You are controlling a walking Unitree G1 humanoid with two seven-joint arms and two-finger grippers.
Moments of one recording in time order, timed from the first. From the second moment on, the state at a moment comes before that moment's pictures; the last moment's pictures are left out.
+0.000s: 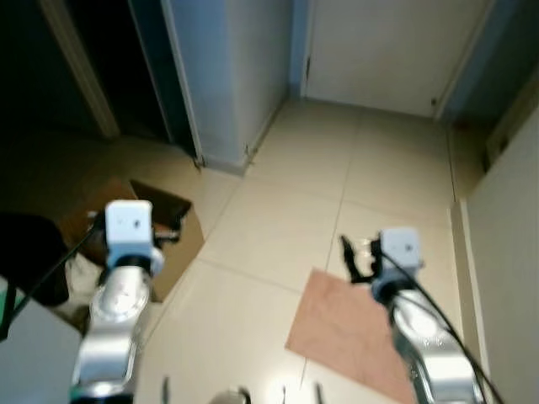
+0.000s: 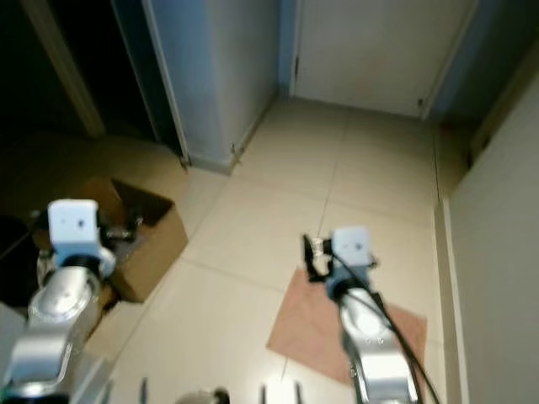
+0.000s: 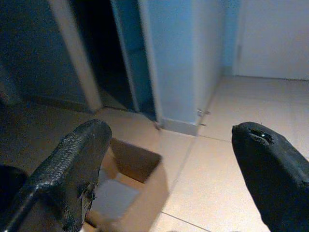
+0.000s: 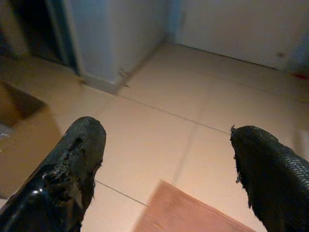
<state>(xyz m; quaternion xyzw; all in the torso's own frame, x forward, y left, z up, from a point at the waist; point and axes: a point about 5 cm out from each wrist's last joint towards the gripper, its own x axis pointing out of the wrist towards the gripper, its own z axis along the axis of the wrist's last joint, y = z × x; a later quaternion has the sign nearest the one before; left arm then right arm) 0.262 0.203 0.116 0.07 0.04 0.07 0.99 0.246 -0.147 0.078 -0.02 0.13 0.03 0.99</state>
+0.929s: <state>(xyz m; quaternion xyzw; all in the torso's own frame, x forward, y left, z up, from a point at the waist) 0.256 0.188 0.097 0.05 0.13 -0.01 0.99 0.254 -0.158 0.087 -0.01 0.15 0.02 0.99</state>
